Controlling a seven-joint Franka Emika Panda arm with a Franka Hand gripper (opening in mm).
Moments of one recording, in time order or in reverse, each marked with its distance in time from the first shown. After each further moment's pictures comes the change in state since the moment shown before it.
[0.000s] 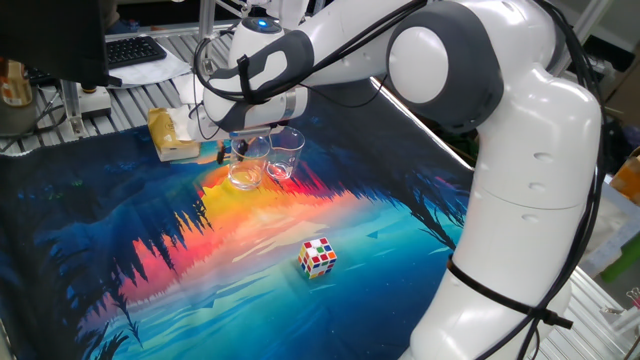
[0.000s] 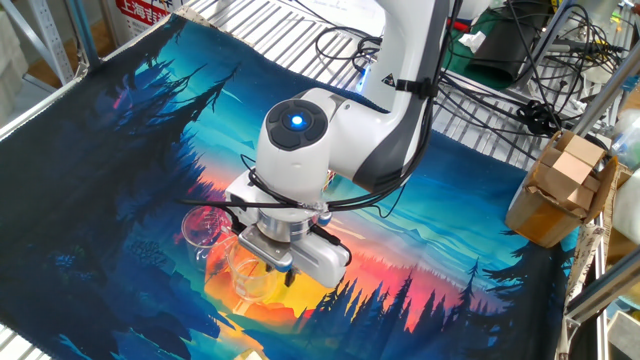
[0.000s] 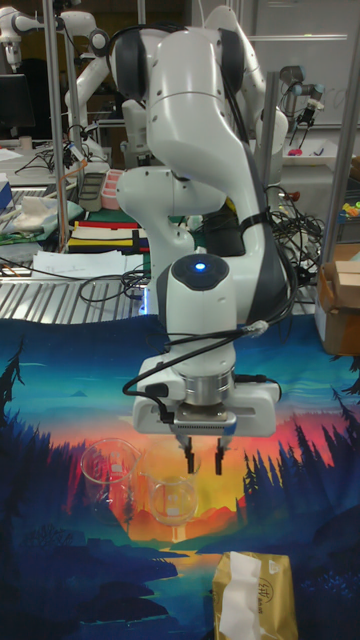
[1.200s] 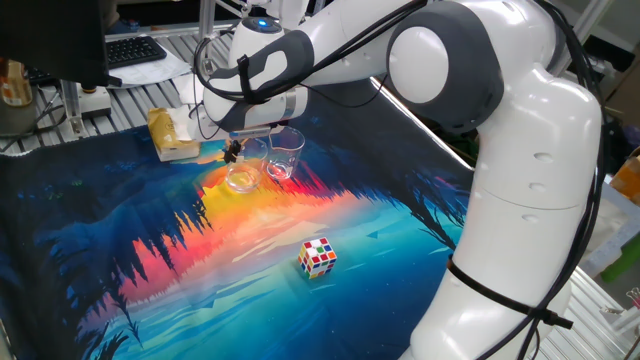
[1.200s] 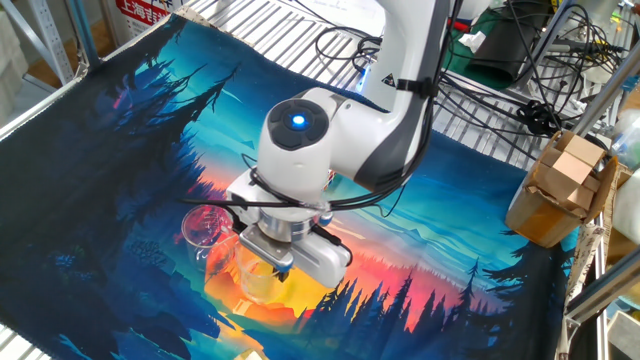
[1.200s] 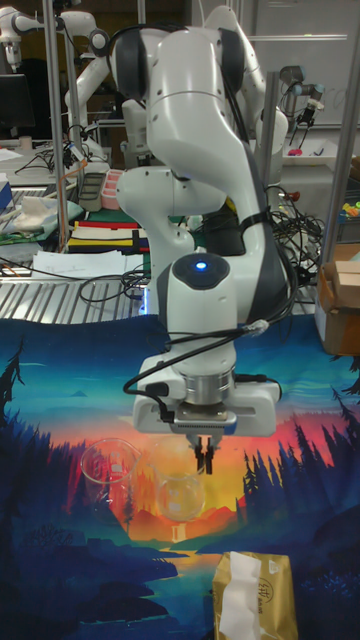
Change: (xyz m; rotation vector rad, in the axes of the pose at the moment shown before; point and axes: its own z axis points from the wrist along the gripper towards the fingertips) arm 0.000 0.001 -0.001 0.004 -0.002 0.005
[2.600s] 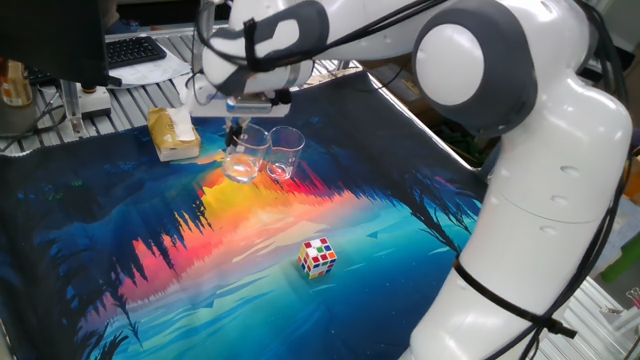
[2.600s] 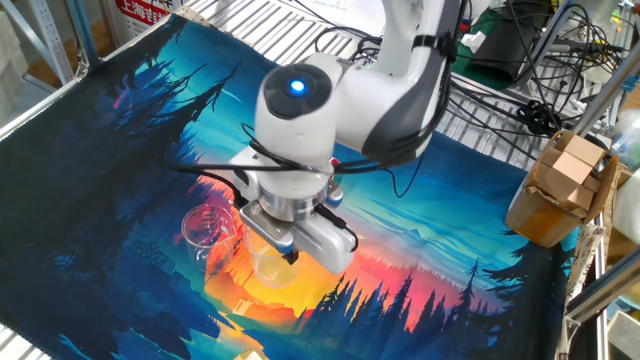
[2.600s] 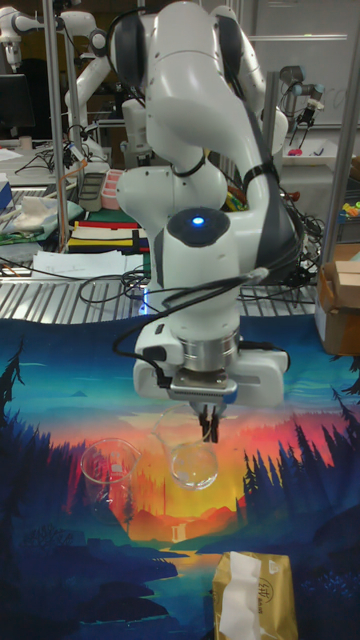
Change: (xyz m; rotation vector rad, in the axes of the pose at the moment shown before) arm 0.002 0.008 -0.059 -0.021 0.068 0.117
